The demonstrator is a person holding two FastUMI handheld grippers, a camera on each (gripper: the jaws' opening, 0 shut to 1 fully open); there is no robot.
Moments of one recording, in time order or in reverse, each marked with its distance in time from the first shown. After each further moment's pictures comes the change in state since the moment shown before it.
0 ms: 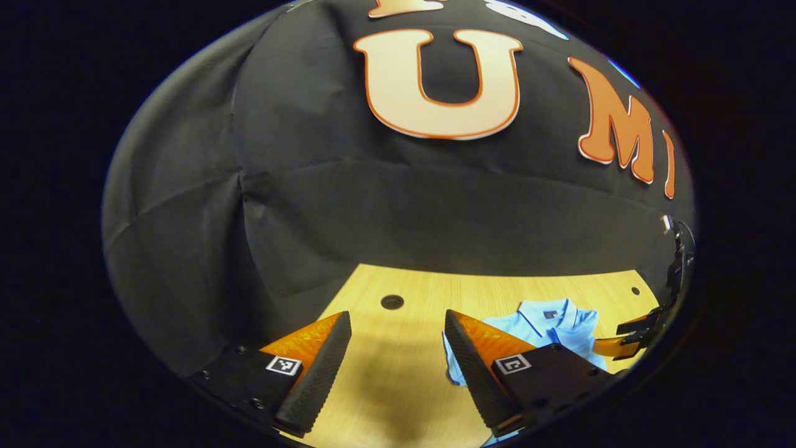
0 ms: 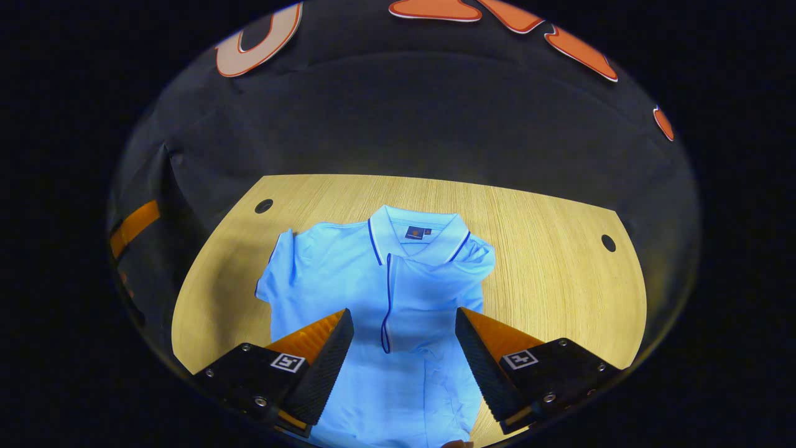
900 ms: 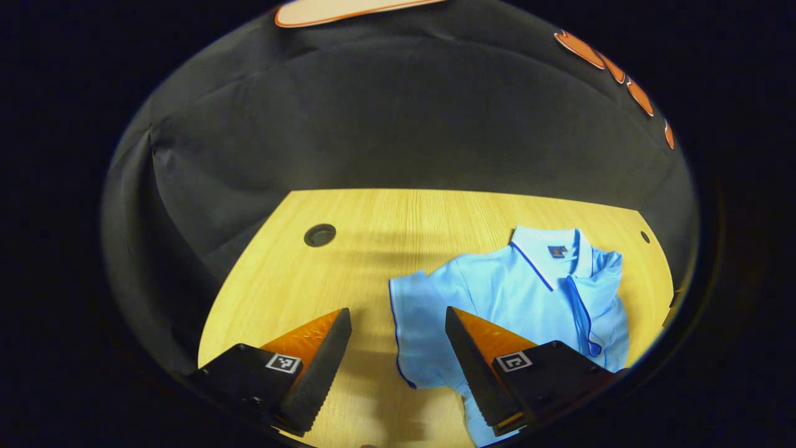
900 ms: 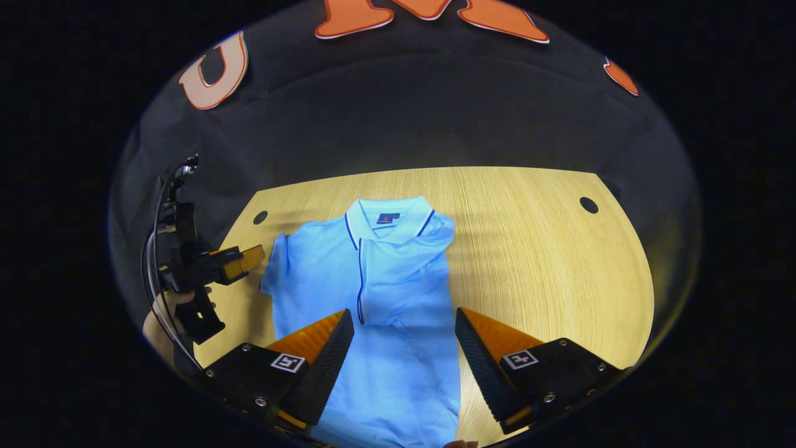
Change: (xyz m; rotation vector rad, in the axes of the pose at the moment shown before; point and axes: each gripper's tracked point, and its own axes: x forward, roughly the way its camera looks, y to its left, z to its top) left arm 0.115 -0.088 -0.120 0.105 0.320 -0.086; right arm -0.039 -0.053 -0.028 0.149 0.021 0.021
